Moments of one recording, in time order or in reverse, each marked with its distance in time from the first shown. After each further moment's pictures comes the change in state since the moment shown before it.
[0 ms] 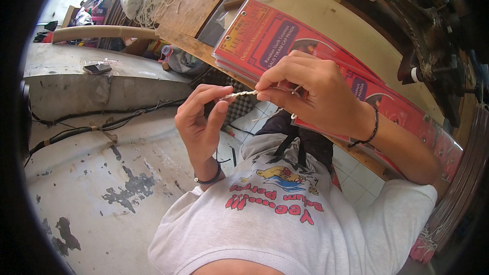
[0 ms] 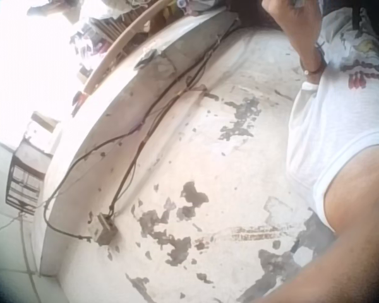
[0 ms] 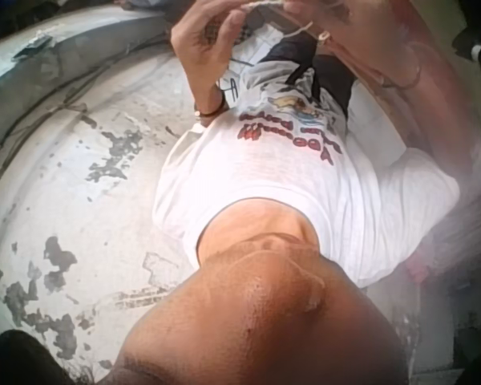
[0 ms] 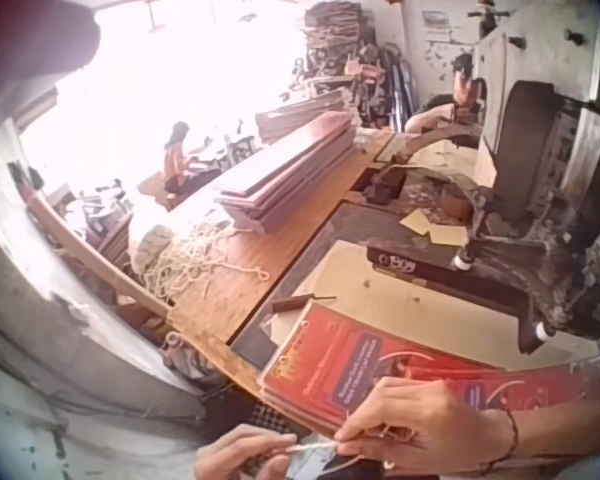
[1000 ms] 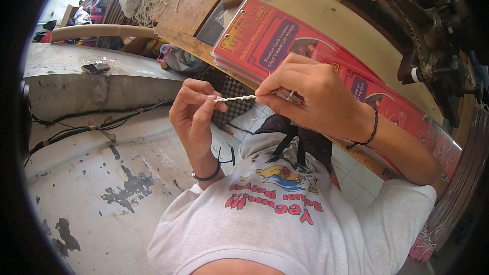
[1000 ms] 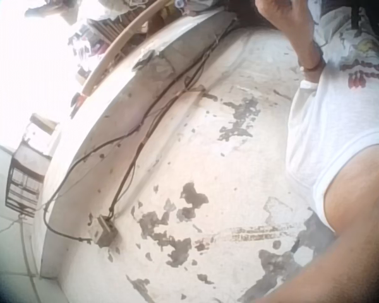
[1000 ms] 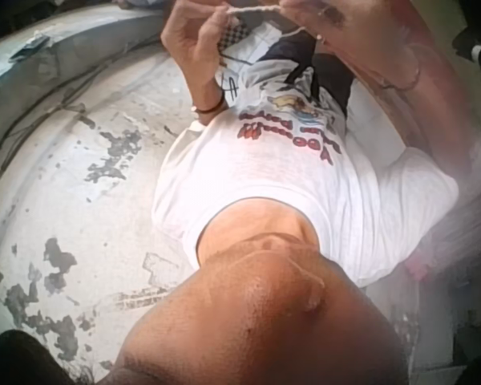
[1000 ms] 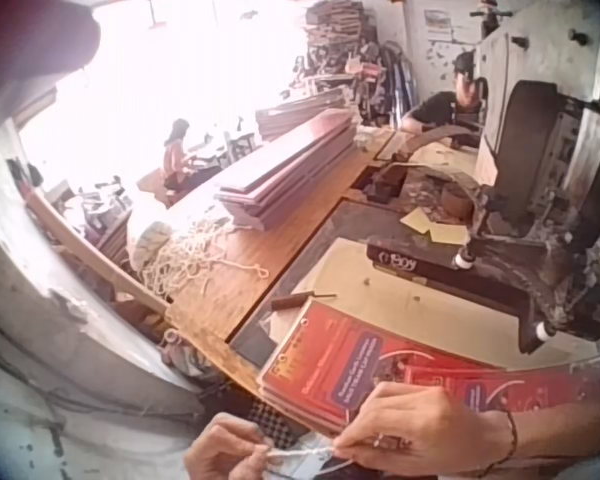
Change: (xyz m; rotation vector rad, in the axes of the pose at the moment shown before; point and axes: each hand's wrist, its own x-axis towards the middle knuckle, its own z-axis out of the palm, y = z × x) left_hand -0.004 -0.005 0.000 -0.316 0.097 -0.106; right_hand -0.002 0.001 0.005 -0.067 -0.013 -0.050
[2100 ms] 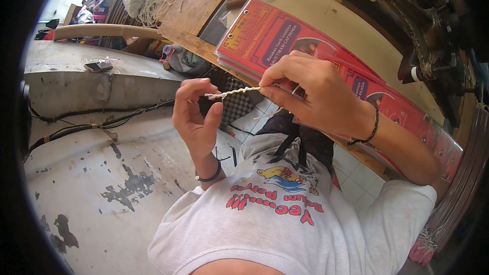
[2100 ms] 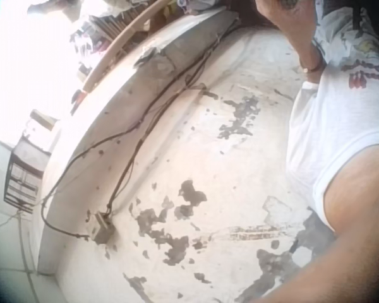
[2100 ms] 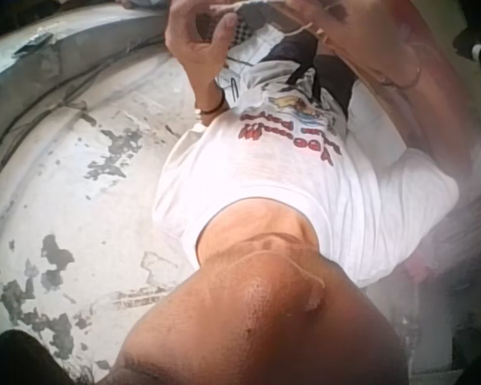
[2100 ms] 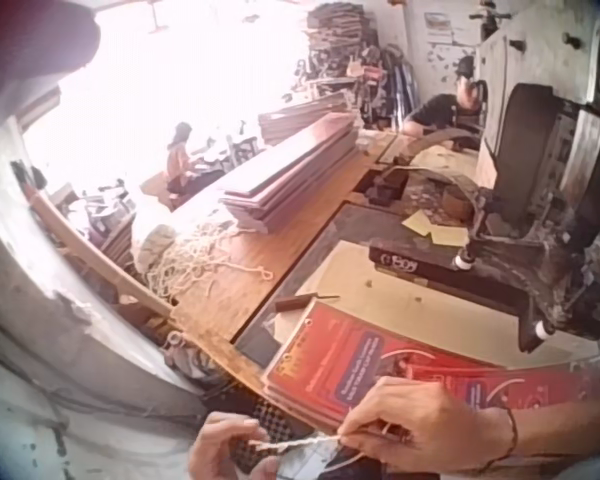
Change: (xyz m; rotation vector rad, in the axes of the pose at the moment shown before) left_hand -0.002 -0.011 -0.008 0.314 0.048 0.217; right_hand 0.000 -0.002 -0.001 0.075 -0.002 0.098
